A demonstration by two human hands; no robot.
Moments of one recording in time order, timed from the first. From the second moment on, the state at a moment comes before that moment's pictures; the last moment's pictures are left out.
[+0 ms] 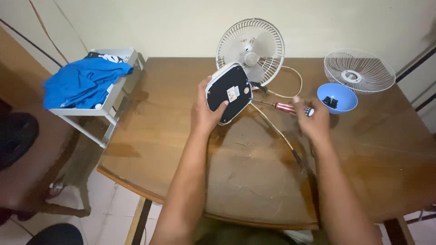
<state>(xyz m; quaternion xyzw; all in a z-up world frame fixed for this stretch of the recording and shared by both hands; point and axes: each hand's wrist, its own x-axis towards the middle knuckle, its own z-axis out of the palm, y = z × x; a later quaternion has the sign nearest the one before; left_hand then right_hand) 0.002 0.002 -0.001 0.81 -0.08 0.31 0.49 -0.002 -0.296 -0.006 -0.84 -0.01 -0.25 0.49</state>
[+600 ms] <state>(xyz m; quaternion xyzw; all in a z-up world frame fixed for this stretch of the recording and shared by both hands) -0.017 -0.032 0.009 0.85 -0.06 0.52 0.08 0.005 -0.303 -0.018 -0.77 -0.01 -0.15 0.62</state>
